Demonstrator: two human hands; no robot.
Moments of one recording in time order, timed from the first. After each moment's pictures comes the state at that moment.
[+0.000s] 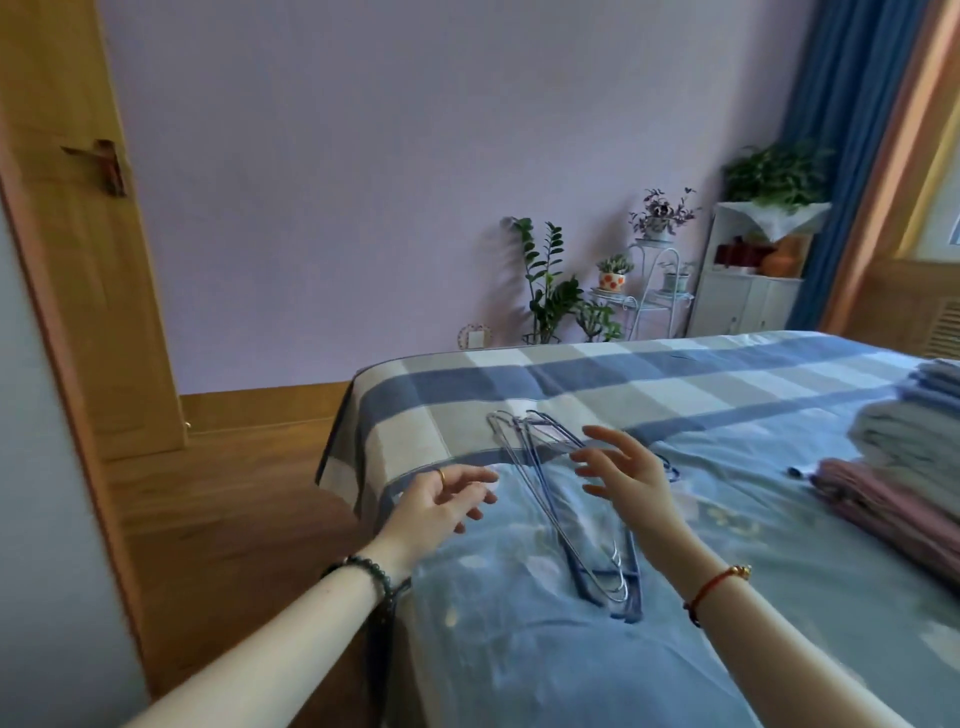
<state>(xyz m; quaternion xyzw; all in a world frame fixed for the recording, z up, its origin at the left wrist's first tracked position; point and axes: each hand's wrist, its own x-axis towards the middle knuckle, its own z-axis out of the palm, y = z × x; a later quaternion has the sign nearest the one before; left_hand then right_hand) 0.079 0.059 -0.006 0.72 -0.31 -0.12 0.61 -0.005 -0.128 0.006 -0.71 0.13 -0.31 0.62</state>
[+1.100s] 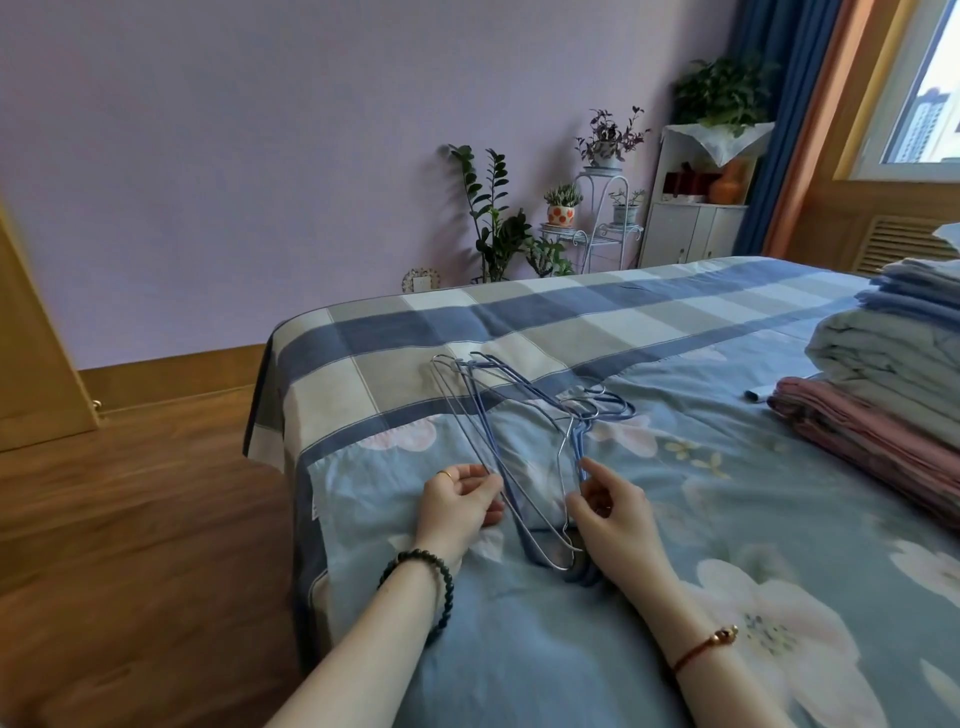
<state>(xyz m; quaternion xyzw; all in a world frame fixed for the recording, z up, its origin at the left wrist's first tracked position) 0.086 -0.057 -0.090 0.64 -0.13 -0.22 0.72 -0.018 -0.166 -0.090 -0.80 0.27 -0.33 0.42</state>
